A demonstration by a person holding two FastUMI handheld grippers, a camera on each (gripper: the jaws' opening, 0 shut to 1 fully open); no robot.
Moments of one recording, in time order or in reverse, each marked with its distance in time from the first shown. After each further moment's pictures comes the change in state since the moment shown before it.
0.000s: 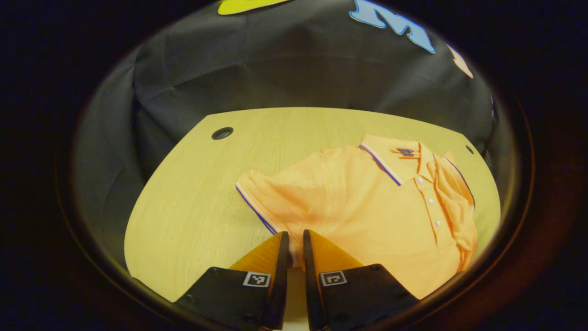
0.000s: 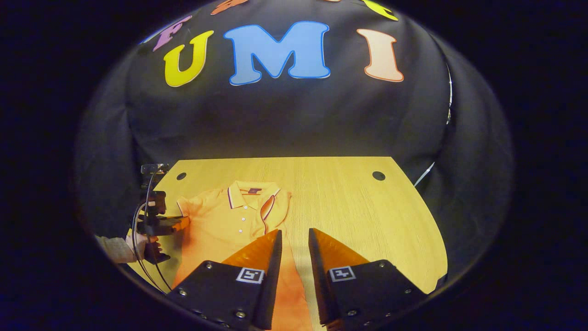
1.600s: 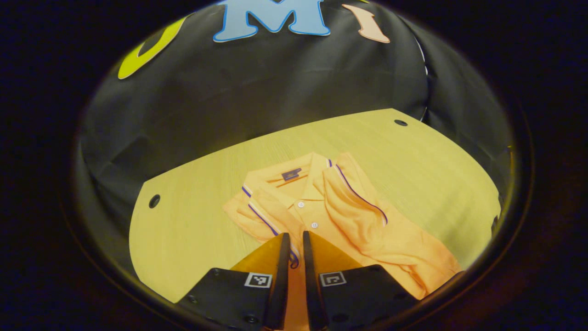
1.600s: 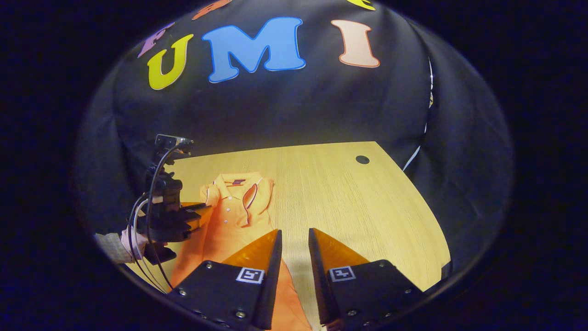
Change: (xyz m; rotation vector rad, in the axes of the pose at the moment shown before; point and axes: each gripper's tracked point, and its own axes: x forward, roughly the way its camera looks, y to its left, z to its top) left arm -0.043 -0.190 0.032 0.338 -0.077 -0.266; right arm -0.010 -0.039 -0.034 0.091 0.035 -0.046
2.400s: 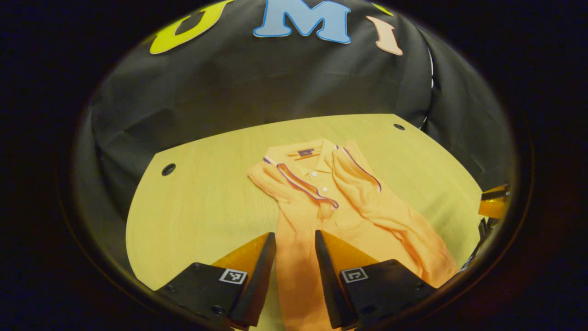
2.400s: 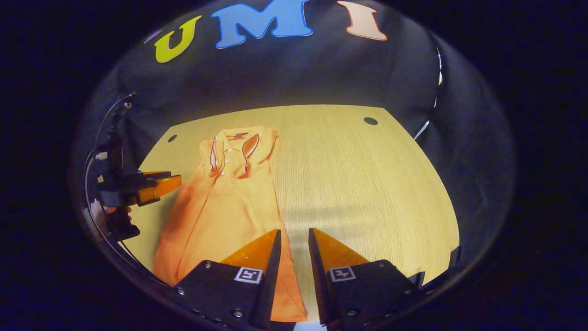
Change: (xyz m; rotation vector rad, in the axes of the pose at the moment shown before) left arm -0.094 0.037 -0.066 -0.117 0.029 -0.001; right arm 0.006 -0.001 -0.107 -0.061 0.218 0.050
